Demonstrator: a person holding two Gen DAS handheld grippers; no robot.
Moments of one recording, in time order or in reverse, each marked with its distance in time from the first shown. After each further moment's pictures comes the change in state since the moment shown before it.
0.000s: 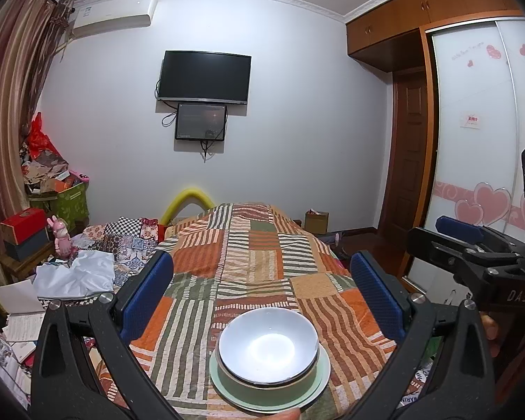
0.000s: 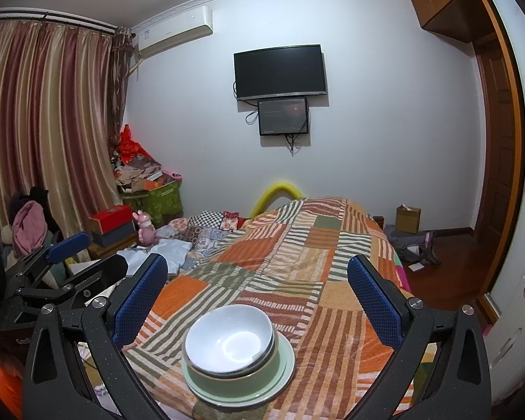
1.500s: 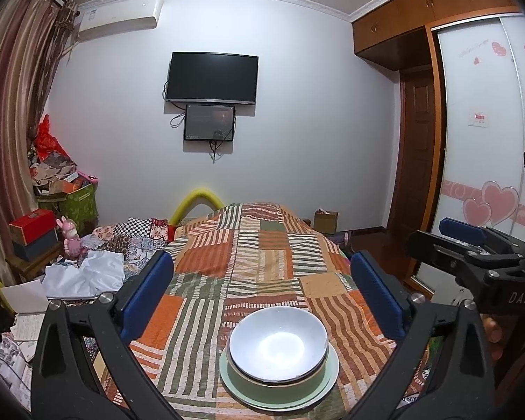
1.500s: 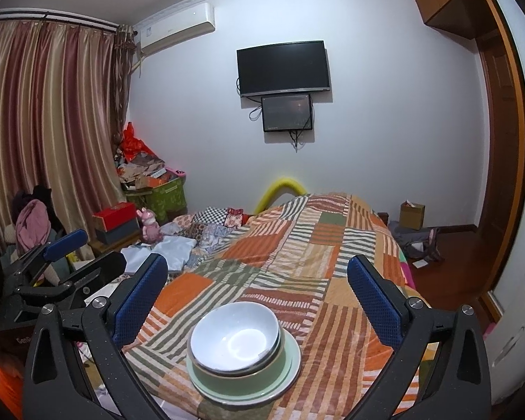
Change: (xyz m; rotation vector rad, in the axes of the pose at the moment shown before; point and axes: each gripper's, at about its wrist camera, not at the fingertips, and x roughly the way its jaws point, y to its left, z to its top) left arm -0.003 0.000 0.002 0.006 0.000 0.042; right arm 0.004 0.009 -0.005 0.003 0.008 0.010
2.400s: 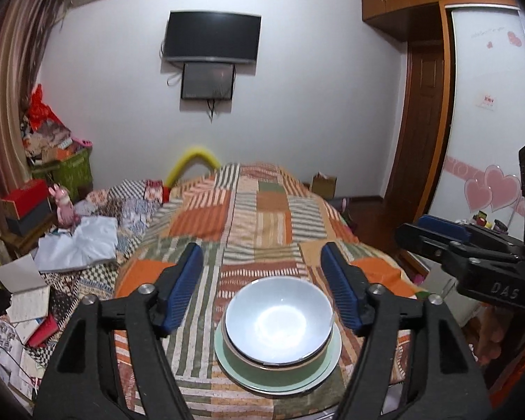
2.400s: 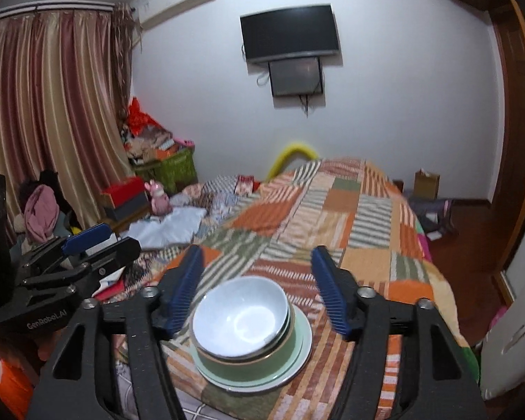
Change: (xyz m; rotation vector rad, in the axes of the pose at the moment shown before) left arm 0.038 0.008 -0.006 -0.029 0.161 -0.011; right arm 0.026 -0.009 -0.002 0.022 0.119 0.052
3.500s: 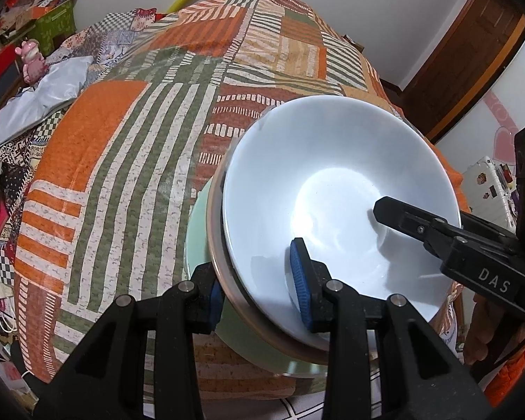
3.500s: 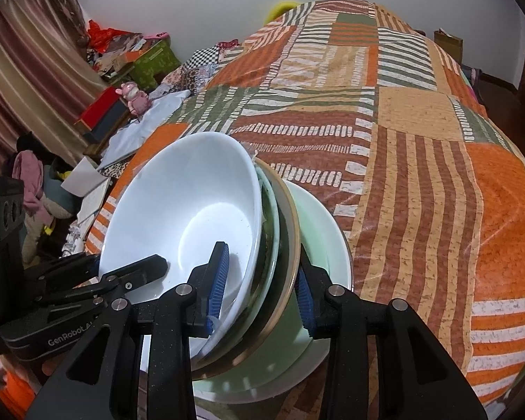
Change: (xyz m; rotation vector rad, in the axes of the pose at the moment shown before) left arm 0.186 0.042 -0.120 -0.187 0.685 -0.040; right arm 0.167 -0.039 -0.099 0.194 0.577 0.087
